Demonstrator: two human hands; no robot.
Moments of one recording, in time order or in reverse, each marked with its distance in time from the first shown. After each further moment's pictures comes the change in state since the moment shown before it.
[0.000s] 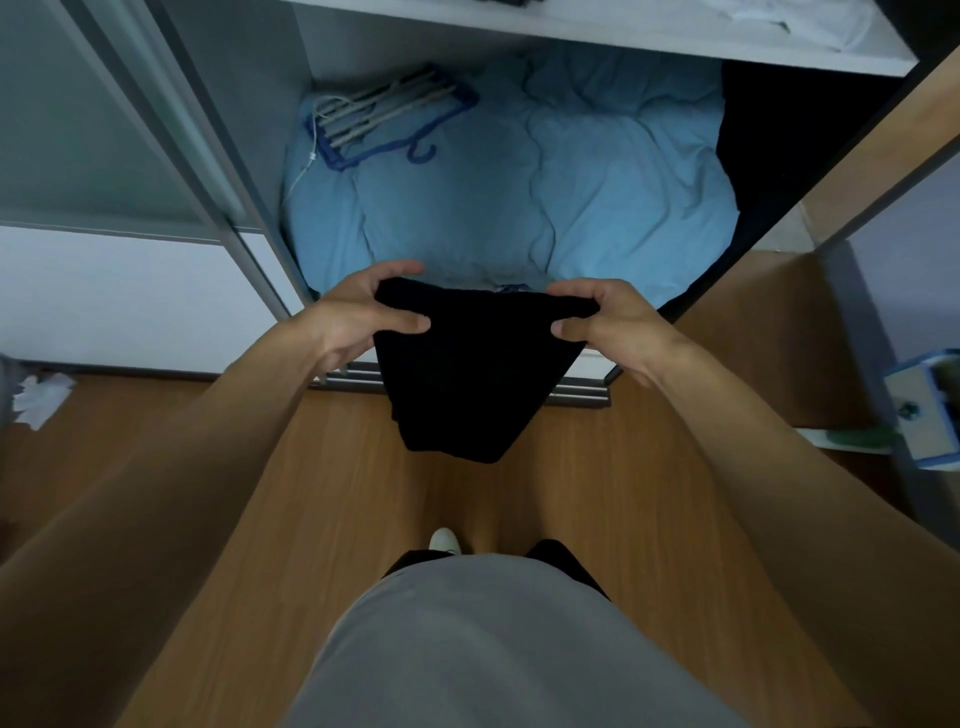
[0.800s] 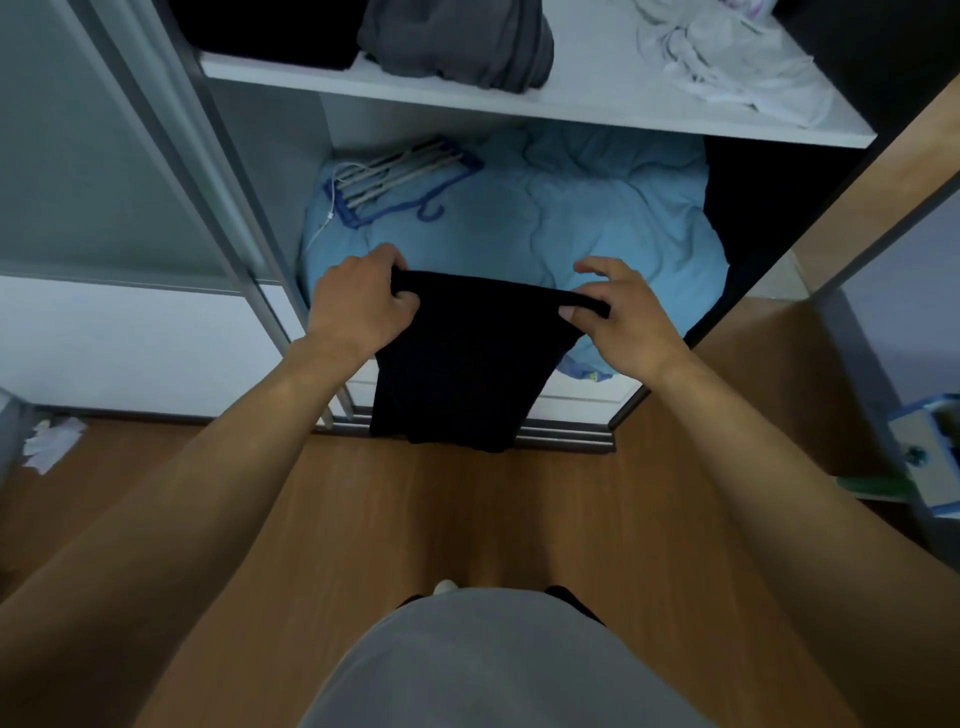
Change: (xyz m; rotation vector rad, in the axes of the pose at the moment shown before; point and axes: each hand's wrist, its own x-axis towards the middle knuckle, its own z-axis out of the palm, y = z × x) left_hand 0.005 0.051 0.010 1.122 0.640 0.408; right_hand 0.006 -0.034 -0.017 -0.549 0.234 -0.425
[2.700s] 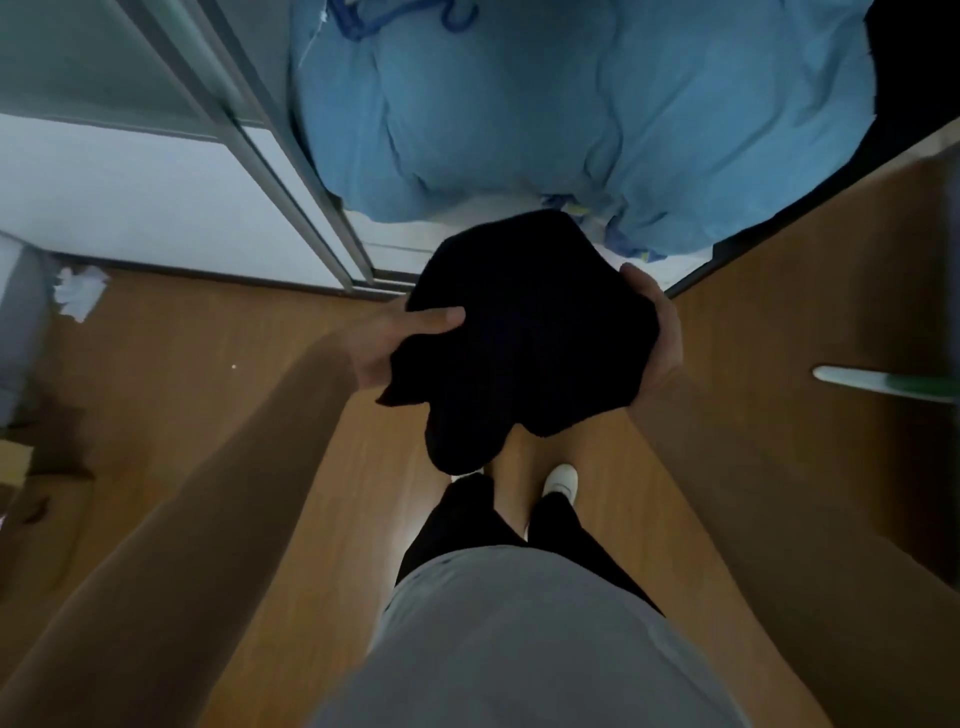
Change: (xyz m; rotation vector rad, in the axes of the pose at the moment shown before) left_hand -0.066 -0.047 0.077 -1.385 -0.941 -0.667; right_hand -0.032 0.047 0.108 1.518 0.086 1.052
